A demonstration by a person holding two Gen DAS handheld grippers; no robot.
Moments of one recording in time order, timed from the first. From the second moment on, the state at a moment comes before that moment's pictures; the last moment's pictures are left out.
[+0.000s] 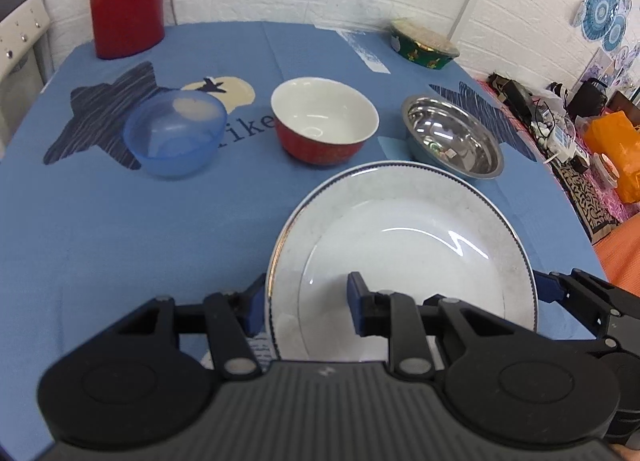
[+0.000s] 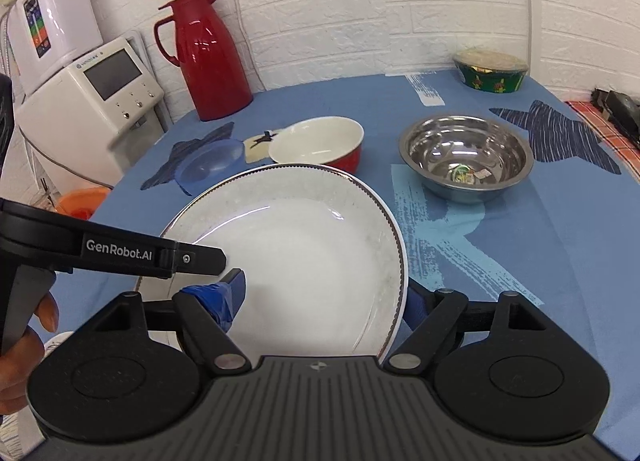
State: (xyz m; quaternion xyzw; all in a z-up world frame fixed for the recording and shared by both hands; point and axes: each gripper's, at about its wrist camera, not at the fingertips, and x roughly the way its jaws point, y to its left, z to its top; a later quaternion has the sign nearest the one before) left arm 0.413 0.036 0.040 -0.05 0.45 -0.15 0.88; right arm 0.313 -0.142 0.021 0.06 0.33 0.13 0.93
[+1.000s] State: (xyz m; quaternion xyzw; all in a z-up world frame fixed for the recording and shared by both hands) left arm 0.222 0.207 -0.006 -0.12 0.42 -0.04 0.90; right arm 0.195 0.017 -0.017 0.00 0.33 0.25 0.91
